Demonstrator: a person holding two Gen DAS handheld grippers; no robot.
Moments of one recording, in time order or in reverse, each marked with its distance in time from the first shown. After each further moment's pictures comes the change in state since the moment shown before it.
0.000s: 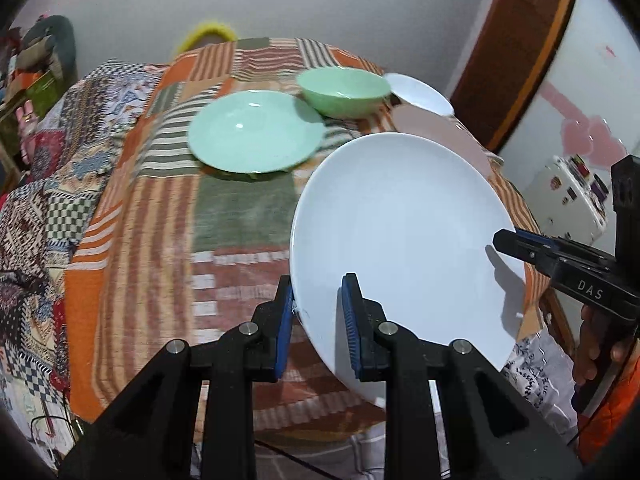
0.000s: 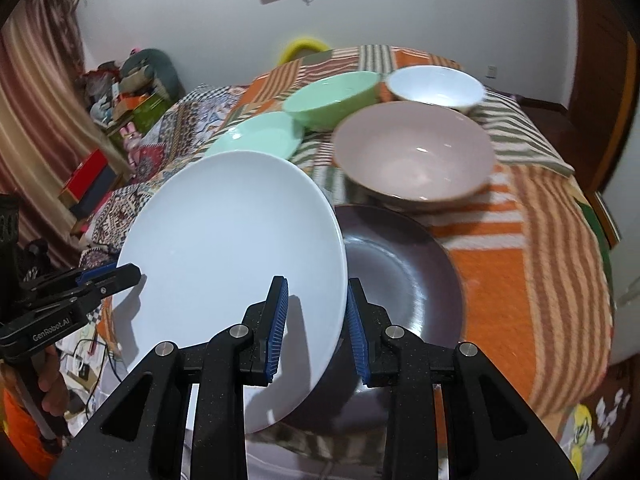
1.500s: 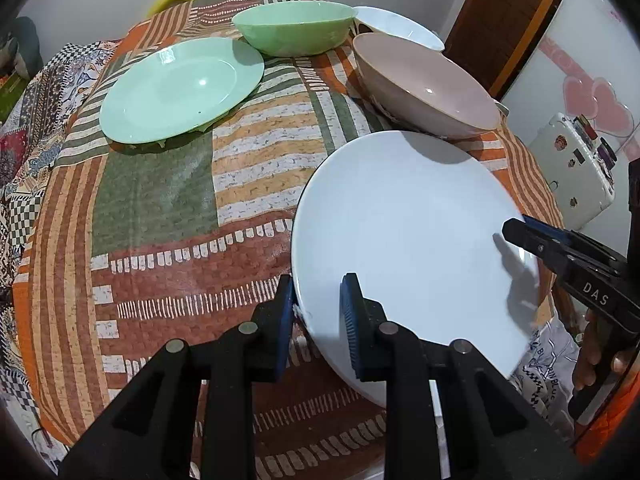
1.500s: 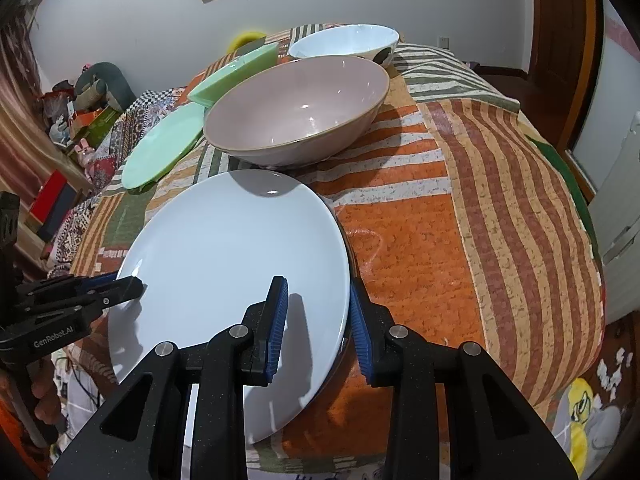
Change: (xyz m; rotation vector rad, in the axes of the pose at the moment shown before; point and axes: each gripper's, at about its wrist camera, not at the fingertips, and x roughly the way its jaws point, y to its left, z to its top) left arm 0.090 -0.042 0.009 0.047 0.154 -0.021; right arm 0.015 -0.060 -0.024 0.087 0.029 -0.115
